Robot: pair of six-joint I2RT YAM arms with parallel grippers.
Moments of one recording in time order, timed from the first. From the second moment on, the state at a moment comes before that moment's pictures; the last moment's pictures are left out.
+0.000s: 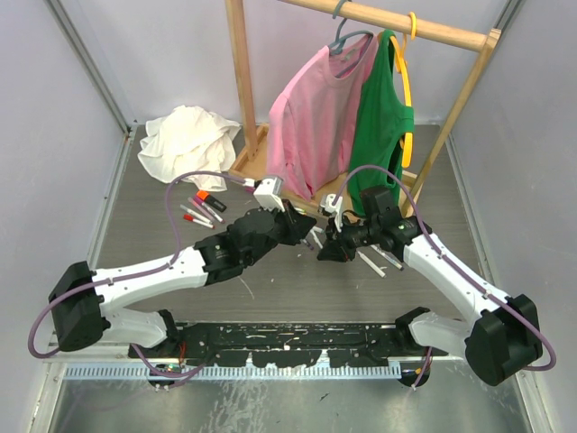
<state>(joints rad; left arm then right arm) -1.06 1.29 0.91 0.14 -0.36 -0.74 0.46 1.13 0.80 -0.51 -0.80 -0.36</state>
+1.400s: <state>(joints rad) -0.92 1.37 0.53 1.08 0.14 -0.74 0.38 1.09 0.80 -0.36 -1.07 -0.18</state>
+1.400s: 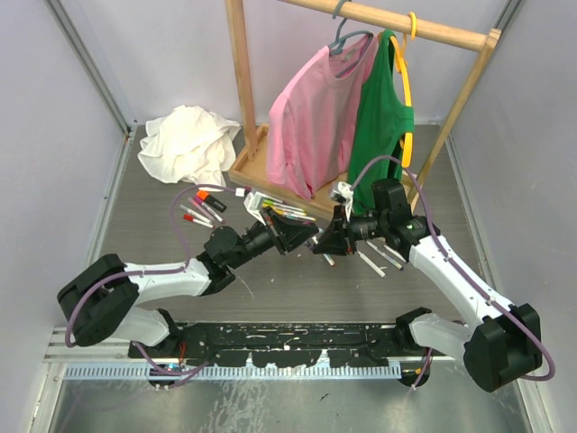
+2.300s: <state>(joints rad) -0.63 0.93 0.38 0.93 -0.13 -0.77 0.46 1.23 0.85 -0.60 -0.63 -0.42</state>
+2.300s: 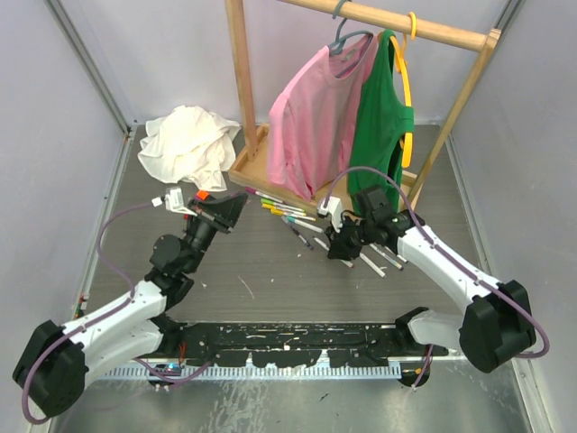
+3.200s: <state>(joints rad) -0.63 0.71 0.15 0.58 -0.10 -0.98 0.40 1.38 0.70 -0.69 -0.17 -0.52</state>
